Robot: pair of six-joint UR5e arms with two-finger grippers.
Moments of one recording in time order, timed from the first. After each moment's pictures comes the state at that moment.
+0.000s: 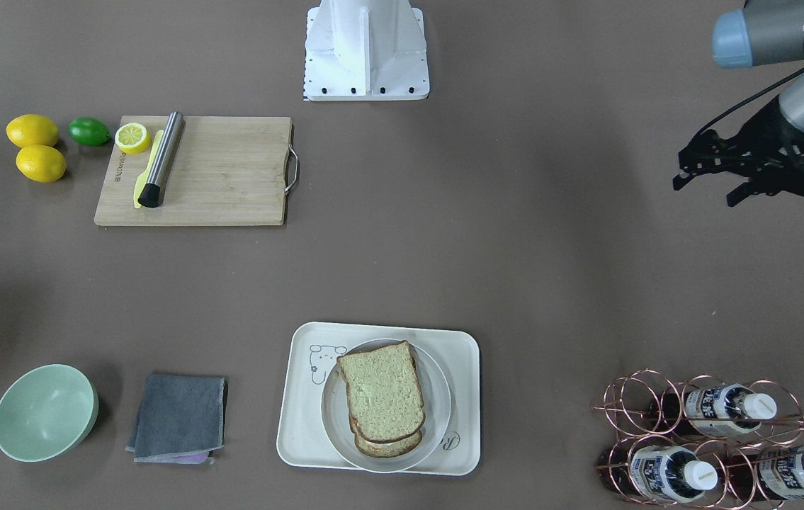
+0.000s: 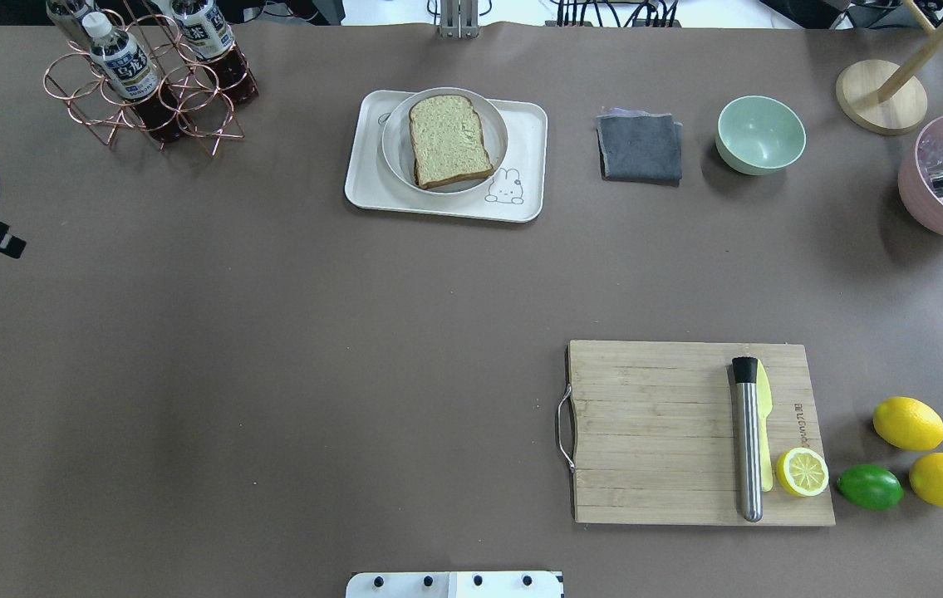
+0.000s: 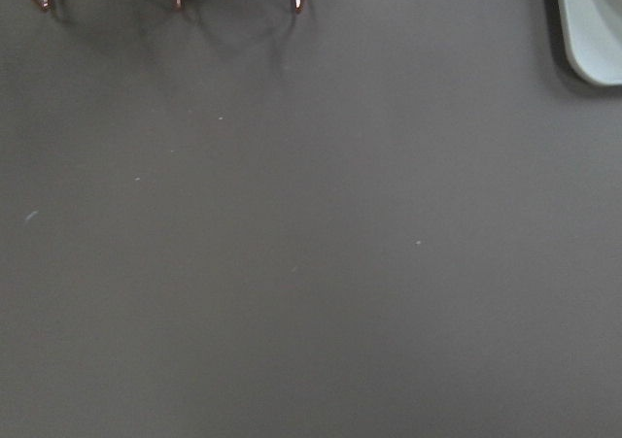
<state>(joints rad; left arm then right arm) -1.18 -1.57 -1.92 -1.76 -2.37 -0.36 1.36 -1.60 1.75 -1.47 2.38 0.15</state>
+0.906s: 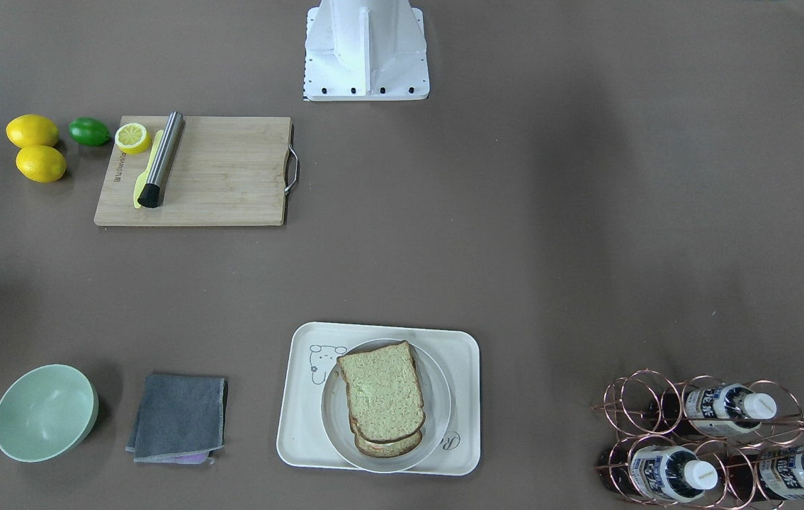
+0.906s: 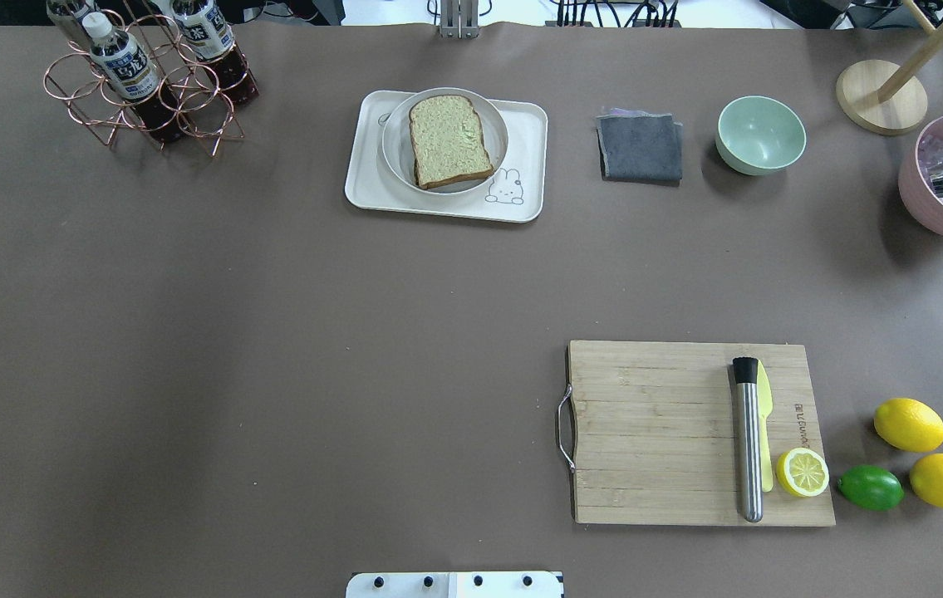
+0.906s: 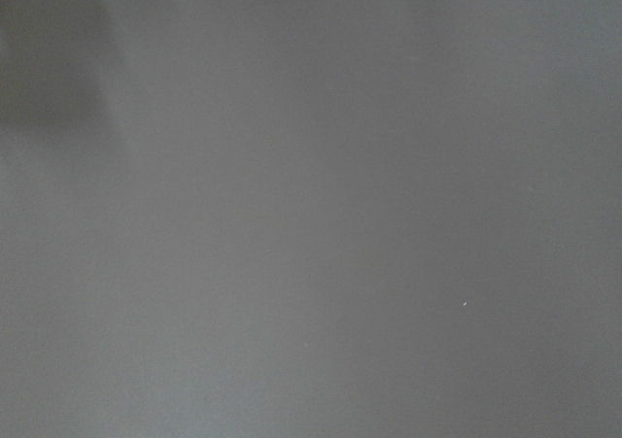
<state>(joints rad) -1.51 -1.39 -1.85 -1.44 -2.30 0.28 1.42 -1.64 1.76 -1.47 2.30 0.10</state>
